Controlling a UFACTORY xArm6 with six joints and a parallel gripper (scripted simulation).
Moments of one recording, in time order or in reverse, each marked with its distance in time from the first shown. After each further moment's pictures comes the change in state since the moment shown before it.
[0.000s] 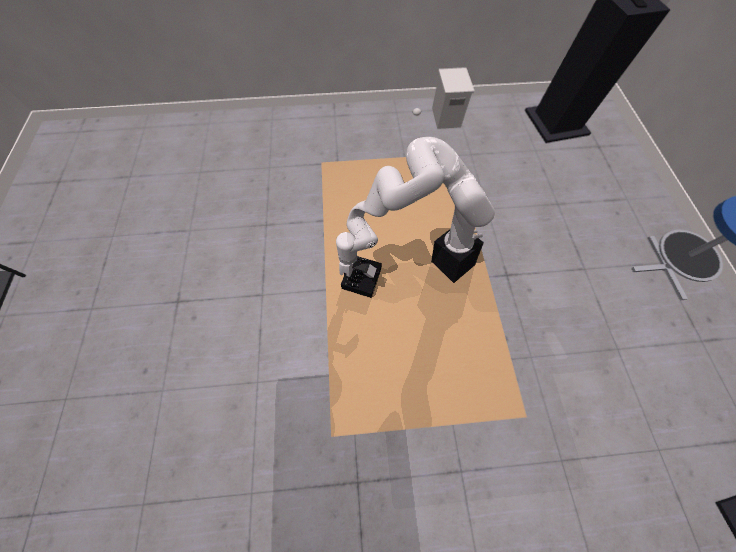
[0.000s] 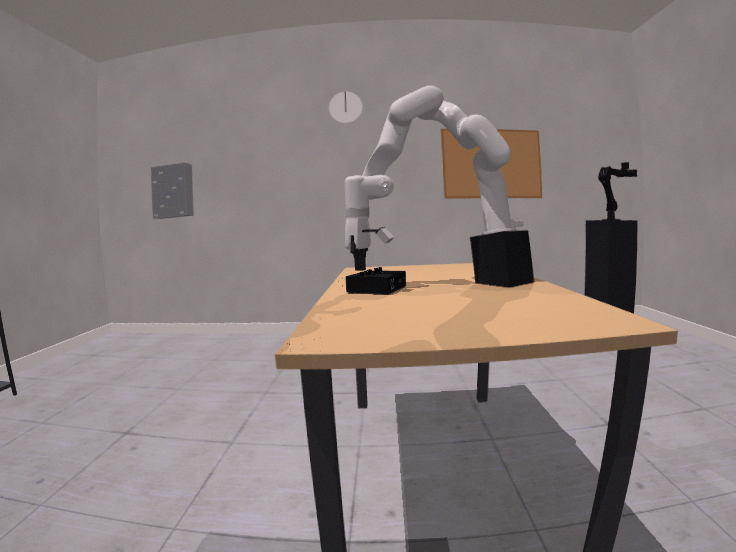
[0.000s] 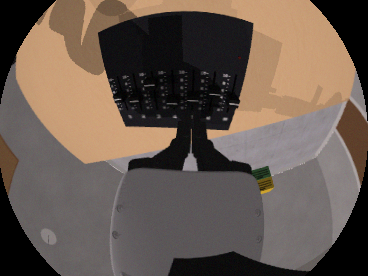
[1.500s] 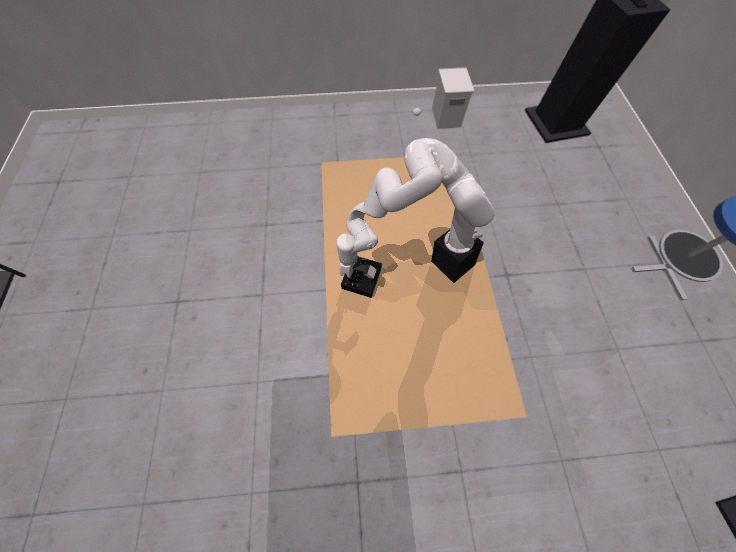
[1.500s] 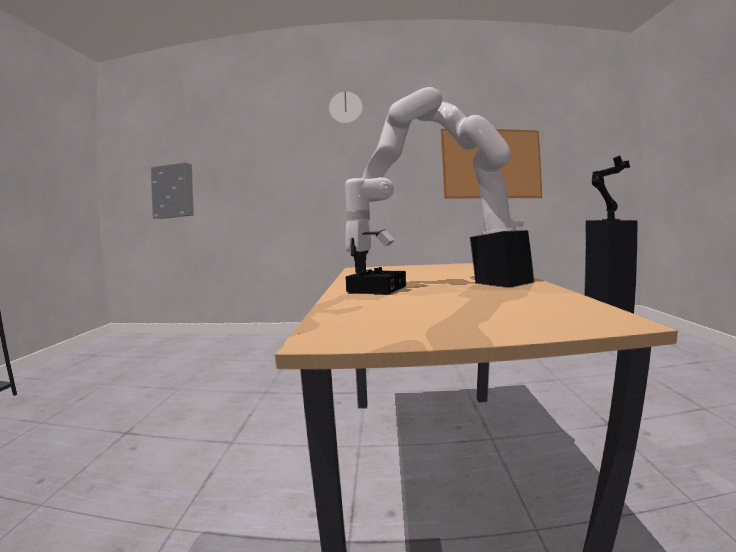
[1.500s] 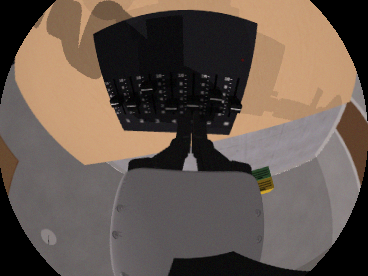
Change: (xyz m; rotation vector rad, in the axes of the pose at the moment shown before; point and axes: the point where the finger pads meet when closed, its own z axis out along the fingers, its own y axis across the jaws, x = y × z) arm 0.001 0.000 0.008 0.000 0.000 0.000
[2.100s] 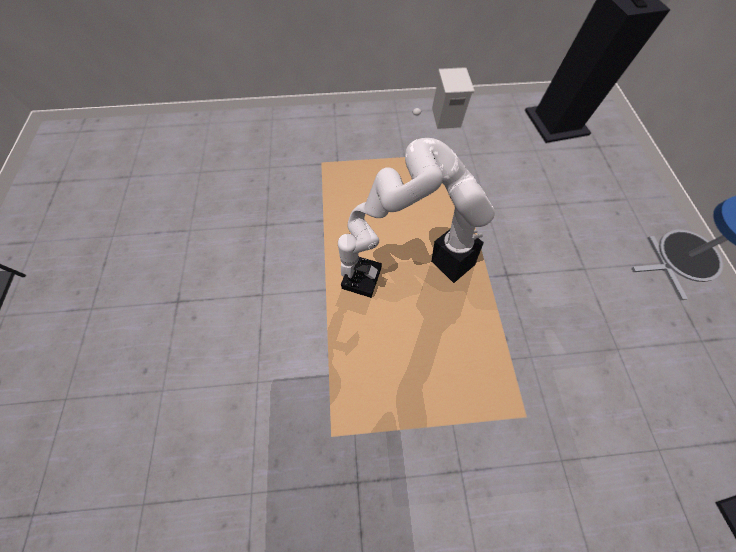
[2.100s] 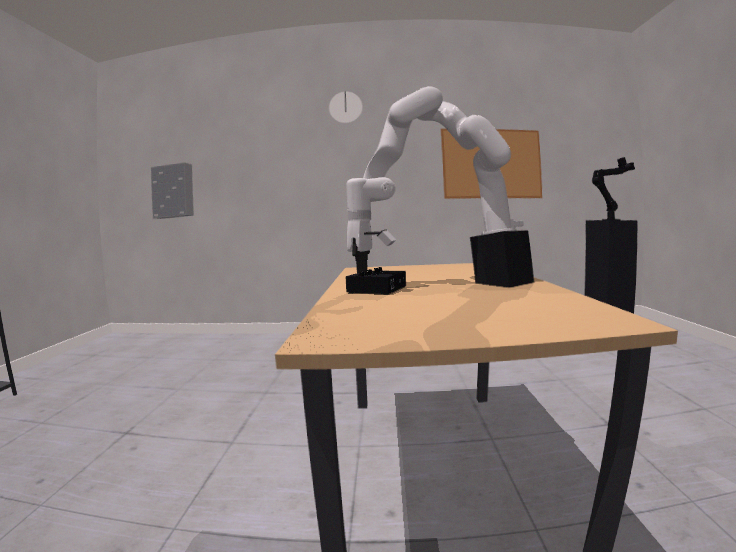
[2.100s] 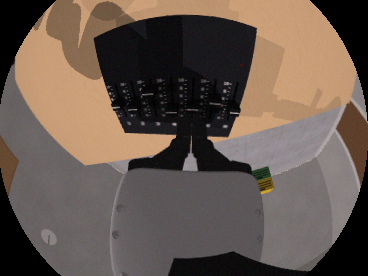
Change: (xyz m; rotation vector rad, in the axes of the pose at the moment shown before) arm 0.005 0.000 0.000 0.000 0.000 0.000
